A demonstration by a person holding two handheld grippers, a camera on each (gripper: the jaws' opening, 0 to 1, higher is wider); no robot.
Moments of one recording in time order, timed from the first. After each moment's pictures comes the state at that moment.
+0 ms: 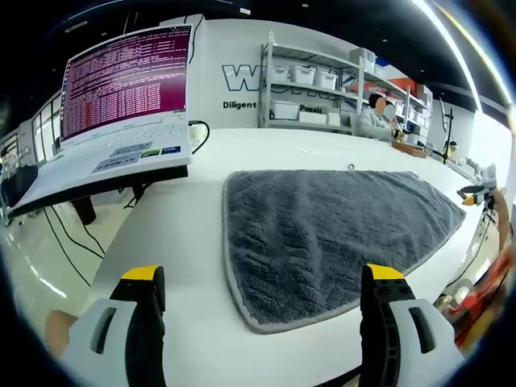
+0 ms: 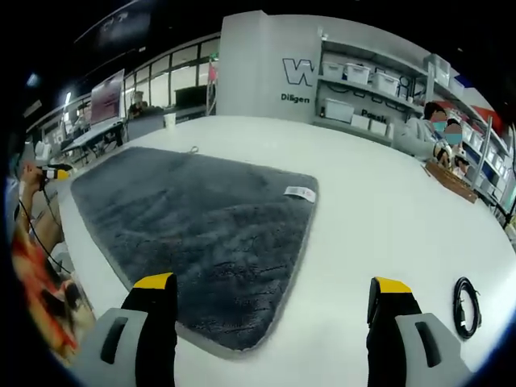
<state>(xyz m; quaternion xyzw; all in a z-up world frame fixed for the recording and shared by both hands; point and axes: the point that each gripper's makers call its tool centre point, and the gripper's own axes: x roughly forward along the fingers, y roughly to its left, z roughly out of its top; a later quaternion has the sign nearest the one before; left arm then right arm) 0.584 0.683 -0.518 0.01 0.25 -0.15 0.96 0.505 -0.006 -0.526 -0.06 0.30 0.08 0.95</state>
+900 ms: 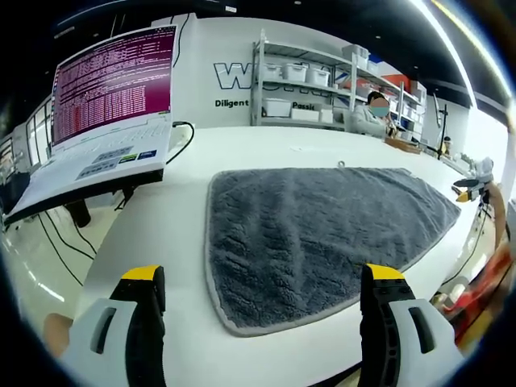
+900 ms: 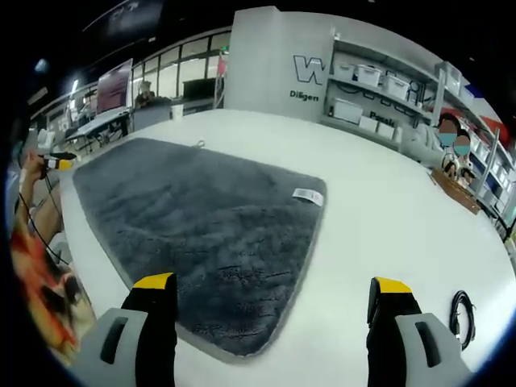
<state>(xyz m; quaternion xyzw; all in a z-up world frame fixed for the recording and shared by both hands) 0.581 0.663 -0.514 0.02 0.25 -0.17 0.95 0.505 -0.002 -0.525 -0.08 0.31 0.08 0.94</state>
